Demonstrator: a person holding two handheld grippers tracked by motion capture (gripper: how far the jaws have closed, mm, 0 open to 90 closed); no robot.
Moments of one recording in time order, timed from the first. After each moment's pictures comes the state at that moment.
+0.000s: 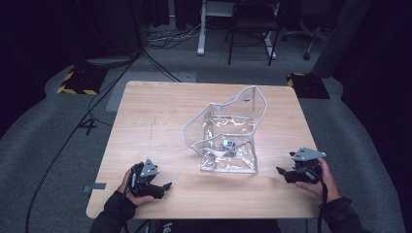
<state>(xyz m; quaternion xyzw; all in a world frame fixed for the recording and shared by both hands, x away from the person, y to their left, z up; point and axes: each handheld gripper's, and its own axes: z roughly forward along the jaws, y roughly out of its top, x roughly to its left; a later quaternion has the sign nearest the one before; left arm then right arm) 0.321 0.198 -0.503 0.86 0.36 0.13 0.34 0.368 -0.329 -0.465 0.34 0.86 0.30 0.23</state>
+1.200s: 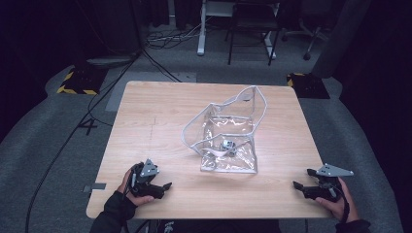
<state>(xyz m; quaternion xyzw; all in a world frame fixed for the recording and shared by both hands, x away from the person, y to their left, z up) 0.321 0.198 -0.503 0.86 0.36 0.13 0.34 0.330 -0.402 -0.503 0.41 0.82 0.36 0.19</state>
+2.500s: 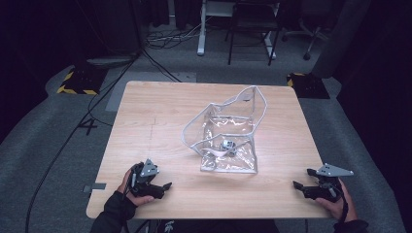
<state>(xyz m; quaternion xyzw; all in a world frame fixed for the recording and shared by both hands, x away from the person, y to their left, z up) 0.322 0.198 -0.503 0.86 0.36 0.13 0.34 0.331 -0.401 -0.504 0.41 0.81 0.36 0.19</state>
